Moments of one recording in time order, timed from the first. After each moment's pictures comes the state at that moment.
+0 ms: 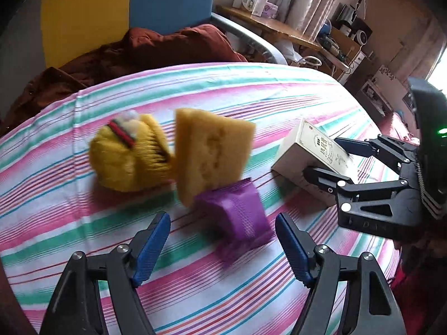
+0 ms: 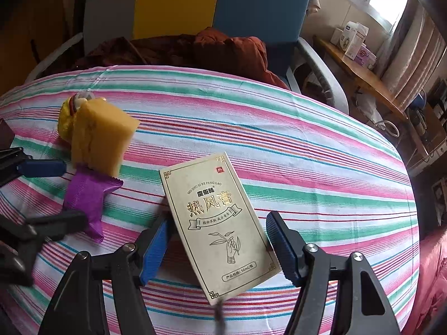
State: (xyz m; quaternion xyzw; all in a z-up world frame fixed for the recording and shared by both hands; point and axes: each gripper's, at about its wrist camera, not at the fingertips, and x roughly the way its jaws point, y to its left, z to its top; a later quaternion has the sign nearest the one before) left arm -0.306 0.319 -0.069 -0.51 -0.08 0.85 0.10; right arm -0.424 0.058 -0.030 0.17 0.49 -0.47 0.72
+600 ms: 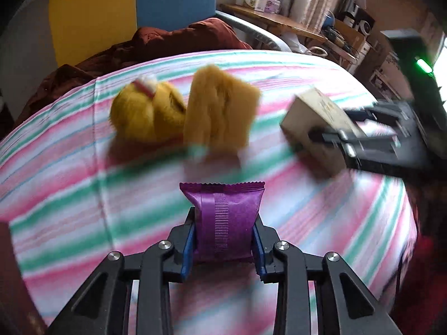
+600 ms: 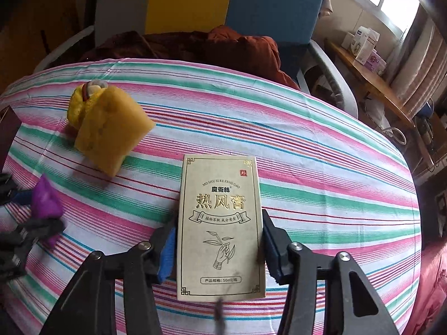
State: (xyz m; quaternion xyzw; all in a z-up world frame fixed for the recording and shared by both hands) left arm -0.247 0.312 -0.082 -0.50 -0.05 0.86 0.07; right arm -0.423 0.062 -0.035 0.16 0.49 -0.44 0.73
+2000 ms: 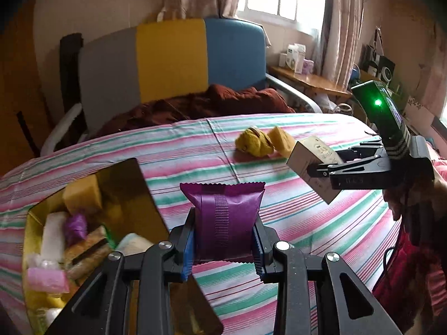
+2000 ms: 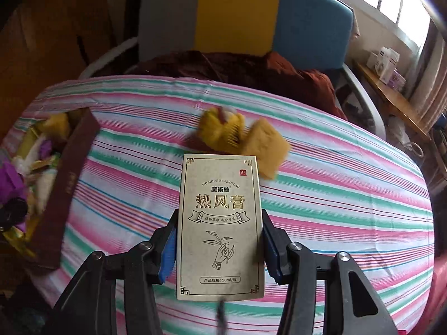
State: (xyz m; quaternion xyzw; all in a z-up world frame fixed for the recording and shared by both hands) left arm -0.068 0.226 0.014 -0.37 -0.06 0.93 -0.06; right arm -0.330 0.188 0.016 0.16 0.46 -0.39 0.78
